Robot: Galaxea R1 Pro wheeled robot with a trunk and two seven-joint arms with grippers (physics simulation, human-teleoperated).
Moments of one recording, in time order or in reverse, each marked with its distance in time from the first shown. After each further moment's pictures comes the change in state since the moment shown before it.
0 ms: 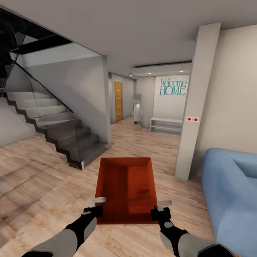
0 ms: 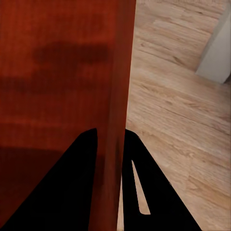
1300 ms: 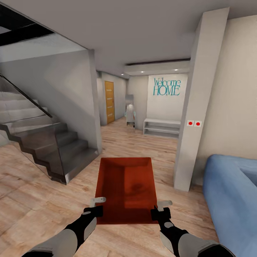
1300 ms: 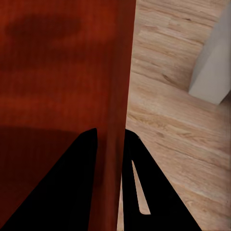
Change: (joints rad) left arm 0.000 0.000 -0.001 0.000 0.000 0.000 0.000; right arm 0.000 0.000 0.002 0.000 -0.003 0.000 0.000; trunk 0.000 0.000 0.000
